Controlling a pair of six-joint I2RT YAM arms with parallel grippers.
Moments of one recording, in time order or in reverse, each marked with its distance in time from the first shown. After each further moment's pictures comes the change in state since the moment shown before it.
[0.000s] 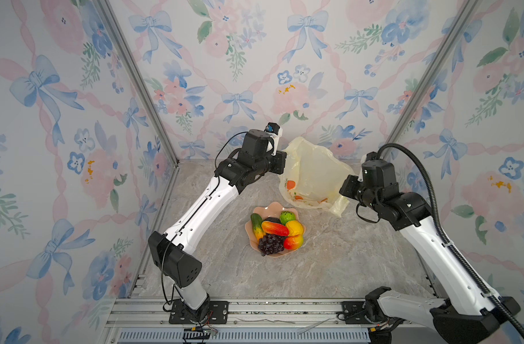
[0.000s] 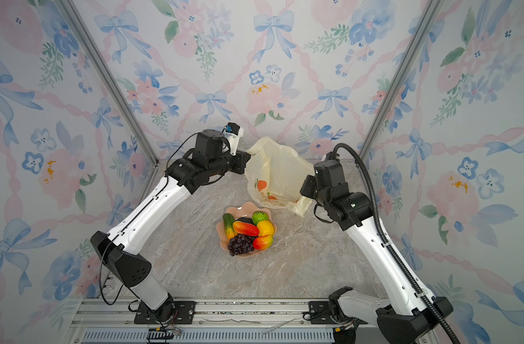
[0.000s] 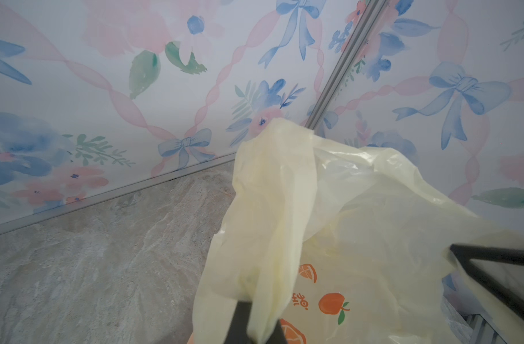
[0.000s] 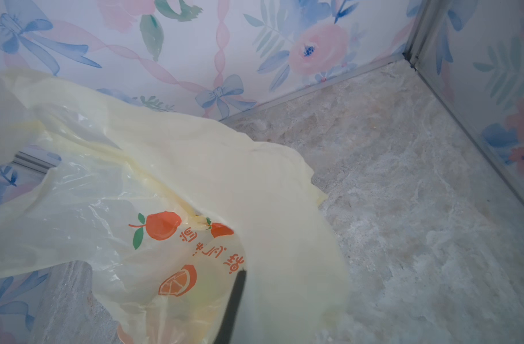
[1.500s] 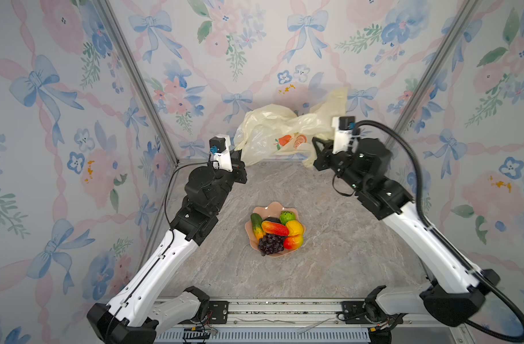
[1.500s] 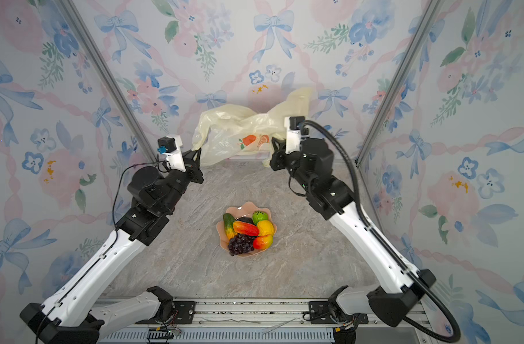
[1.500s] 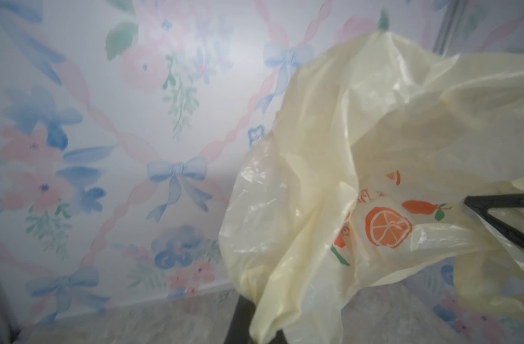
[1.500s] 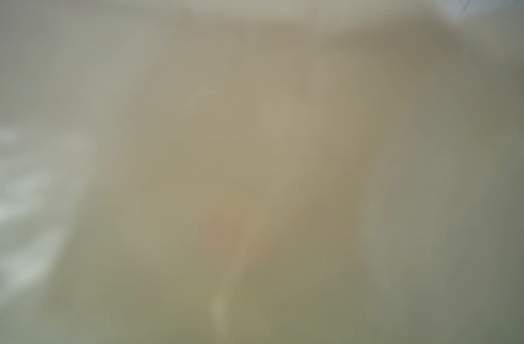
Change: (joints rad) left arm 0.151 -0.548 -0.834 0.648 -0.256 0.097; right arm 0.185 0.235 -0.069 0.568 -0.160 -0.309
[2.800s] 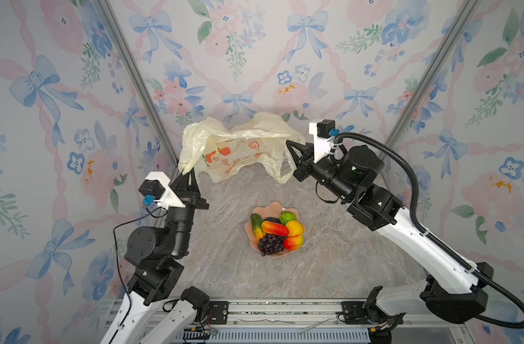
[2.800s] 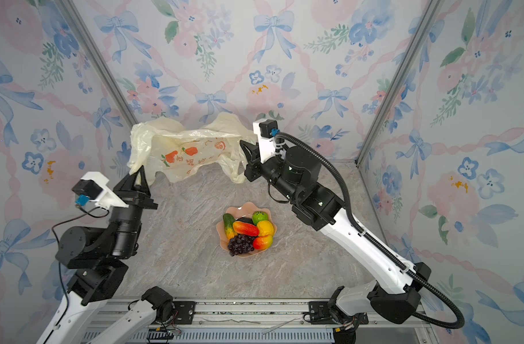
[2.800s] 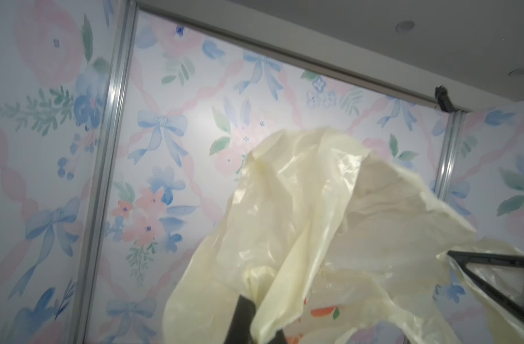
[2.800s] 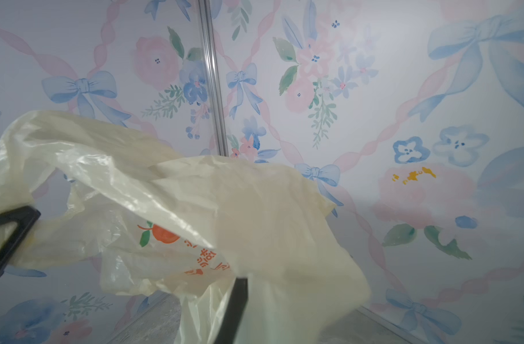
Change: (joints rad) left arm -0.027 -0.488 -0.227 0.069 -0.208 0.051; right arm 0.167 -0.014 0.123 0.161 -0.029 -0.104
